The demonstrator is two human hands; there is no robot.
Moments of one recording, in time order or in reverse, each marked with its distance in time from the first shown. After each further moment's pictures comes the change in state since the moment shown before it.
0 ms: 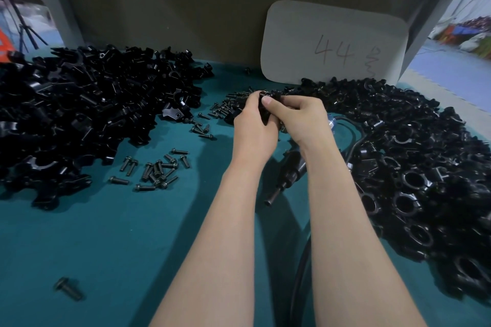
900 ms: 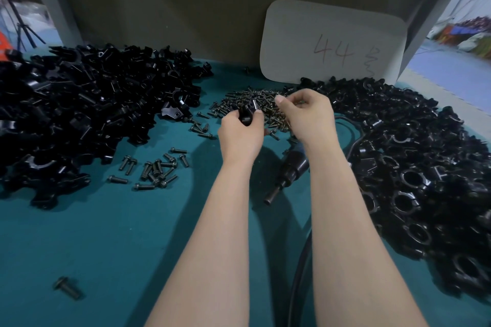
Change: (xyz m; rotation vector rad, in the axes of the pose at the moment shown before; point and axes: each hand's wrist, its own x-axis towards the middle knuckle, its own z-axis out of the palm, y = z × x) left_hand 0.001 -0.010 -0.004 -0.198 0.139 -0.314; right_hand 0.005 0.004 -0.005 -0.132 0.114 0.039
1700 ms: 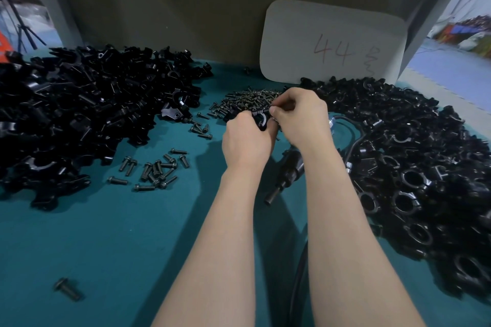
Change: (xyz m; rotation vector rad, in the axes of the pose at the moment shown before) left_hand -0.007 0.002 0.003 0.534 -0.026 0.202; right_hand 0.000 -0.007 0.005 -0.275 -0.038 -0.158
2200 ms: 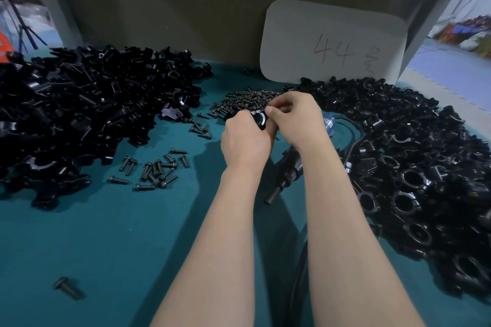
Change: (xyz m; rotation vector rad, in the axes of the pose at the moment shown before) left_hand 0.000 0.002 -0.003 0.010 0.029 -0.014; right_hand 0.003 0.005 0.005 0.104 -0.068 0.041
